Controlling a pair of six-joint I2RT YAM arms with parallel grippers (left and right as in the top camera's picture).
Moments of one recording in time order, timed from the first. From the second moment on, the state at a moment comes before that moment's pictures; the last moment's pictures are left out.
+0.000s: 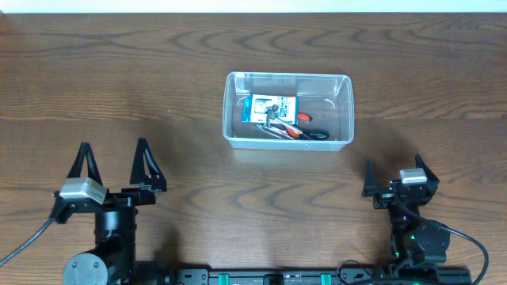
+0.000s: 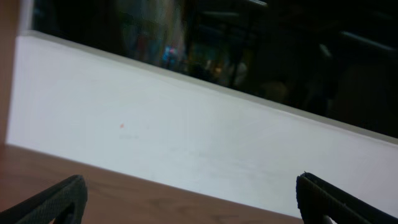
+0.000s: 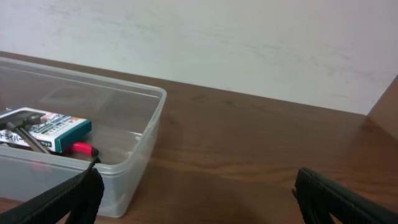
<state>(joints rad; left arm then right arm) -0.03 0.16 0.48 -0.09 -0.06 -0.31 -0.02 0.01 0.01 -0.06 -0.06 -0.14</state>
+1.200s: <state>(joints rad) 0.00 0.01 0.12 0.06 -0.21 -0.31 -0.02 0.01 0.01 -0.06 -0.06 -0.14</state>
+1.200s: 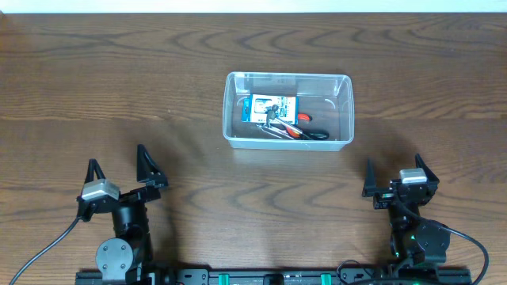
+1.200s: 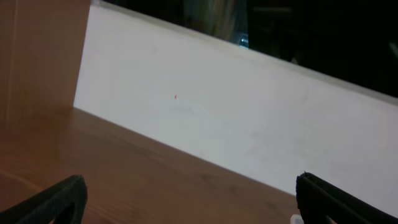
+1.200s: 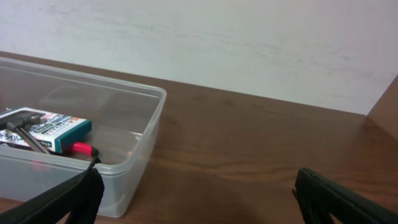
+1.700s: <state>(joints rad) 0.00 0.01 0.04 0.06 -0.19 -0.31 -0.02 0.01 0.01 -0.06 -0.06 -0.14</state>
